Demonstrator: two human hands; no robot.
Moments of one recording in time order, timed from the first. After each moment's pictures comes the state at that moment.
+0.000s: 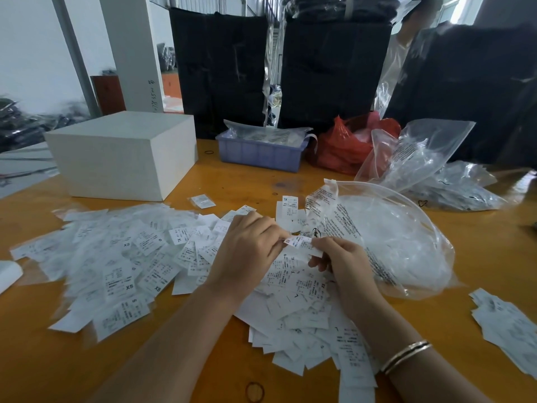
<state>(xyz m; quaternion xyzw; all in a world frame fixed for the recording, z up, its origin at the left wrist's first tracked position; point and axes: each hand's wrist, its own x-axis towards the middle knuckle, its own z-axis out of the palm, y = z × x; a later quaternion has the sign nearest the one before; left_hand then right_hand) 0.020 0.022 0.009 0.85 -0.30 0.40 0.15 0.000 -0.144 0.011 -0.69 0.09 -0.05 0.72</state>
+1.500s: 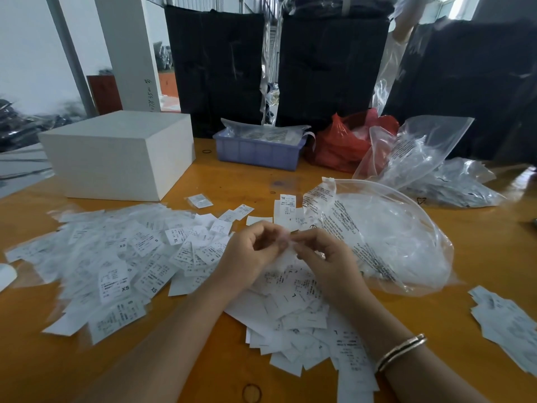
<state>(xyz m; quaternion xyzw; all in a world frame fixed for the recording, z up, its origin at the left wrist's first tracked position) 0.018 0.018 0.001 0.75 -0.18 0.09 0.63 0.001 -0.143 0.003 -0.81 -0.18 -0.16 0.54</state>
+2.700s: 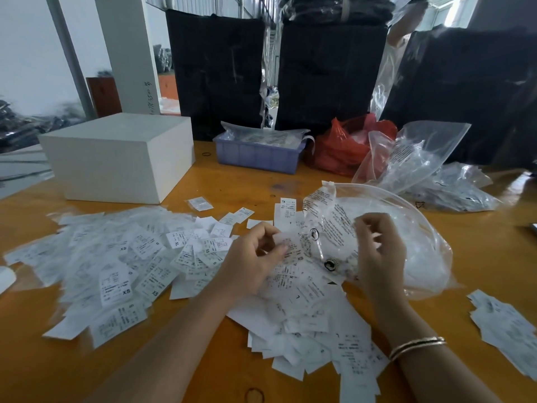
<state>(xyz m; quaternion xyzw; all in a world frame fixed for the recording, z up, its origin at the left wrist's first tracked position) 0.021 0.019 -0.002 0.78 -0.19 0.09 0.59 0.007 -0.178 0.010 -0.78 -0.03 -0.38 0.50</state>
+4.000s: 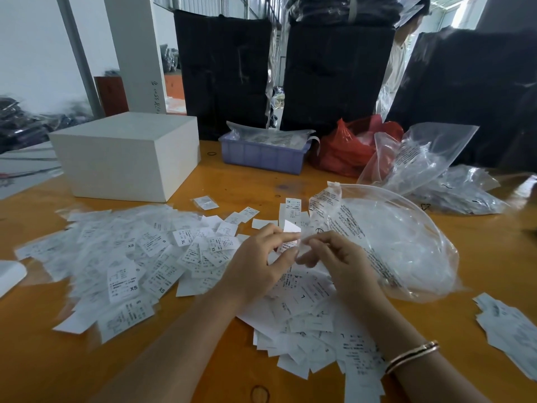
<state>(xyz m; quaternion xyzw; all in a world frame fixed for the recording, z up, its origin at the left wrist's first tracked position) 0.013 0.019 0.002 0.84 -0.26 0.17 0.44 -0.003 -0.148 0.009 -0.80 -0.15 -0.13 0.56</state>
